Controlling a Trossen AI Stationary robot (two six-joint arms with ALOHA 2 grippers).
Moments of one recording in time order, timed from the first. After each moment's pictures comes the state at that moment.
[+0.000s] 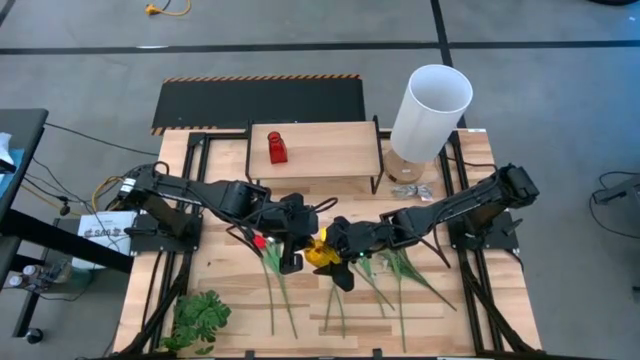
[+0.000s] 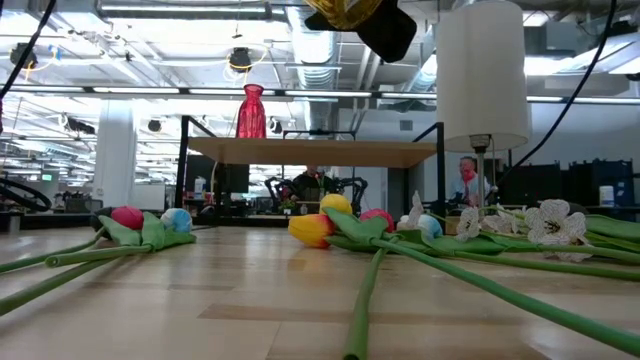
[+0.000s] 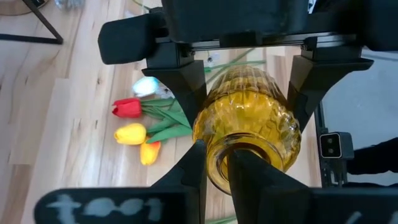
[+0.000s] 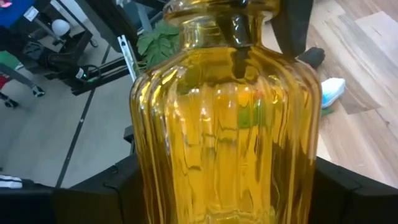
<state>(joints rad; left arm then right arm) -0.24 1.66 1.72 -0.95 -0.03 -0.31 0.31 1.64 1.21 -0.09 0.04 0.49</state>
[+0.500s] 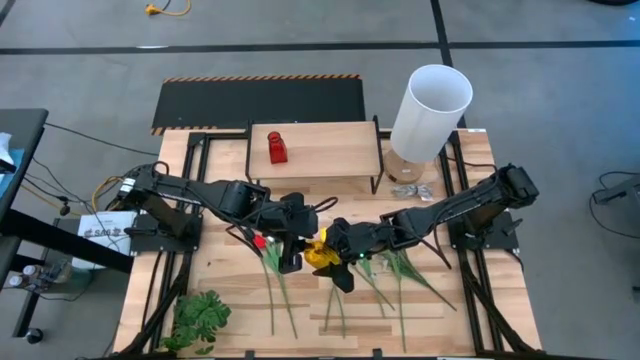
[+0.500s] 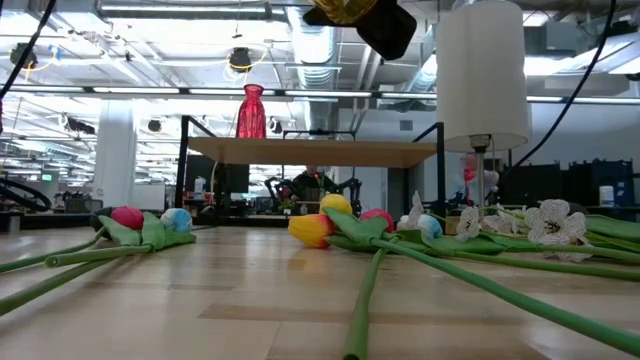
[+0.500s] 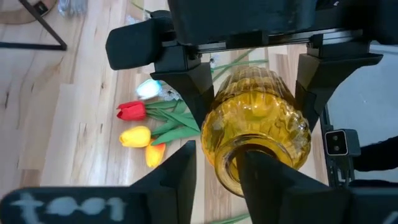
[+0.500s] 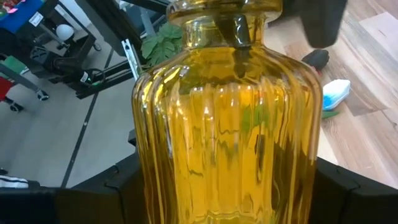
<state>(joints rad) -0.24 1.65 1.72 -0.95 -0.03 -0.27 0.31 1.64 1.21 -0.08 0.05 0.50</state>
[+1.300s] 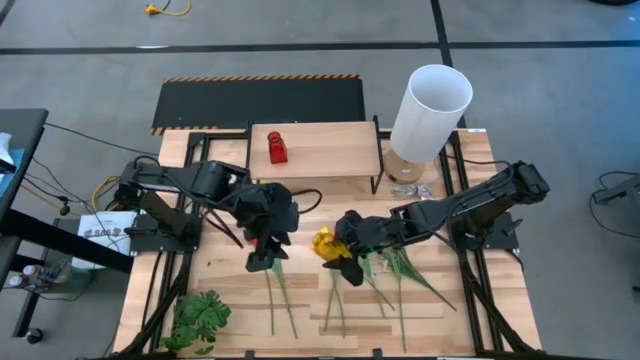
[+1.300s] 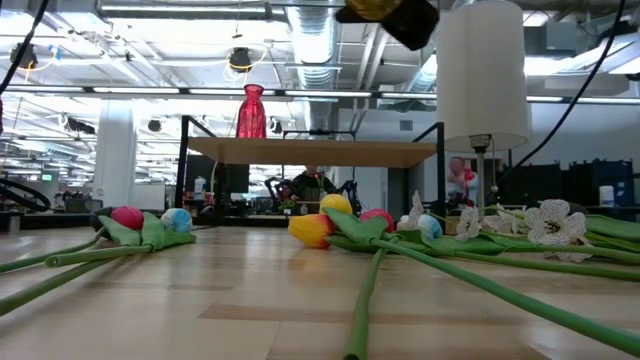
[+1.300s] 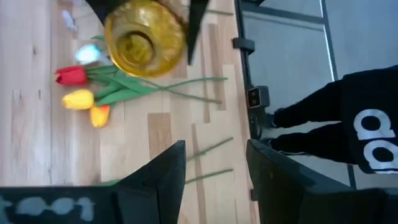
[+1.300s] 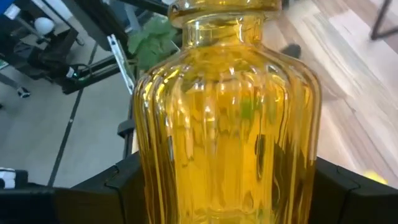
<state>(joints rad) -0.22 1.63 1.95 -1.26 0.24 -0.29 0.32 1.54 1.21 -0.26 0.09 0.52</state>
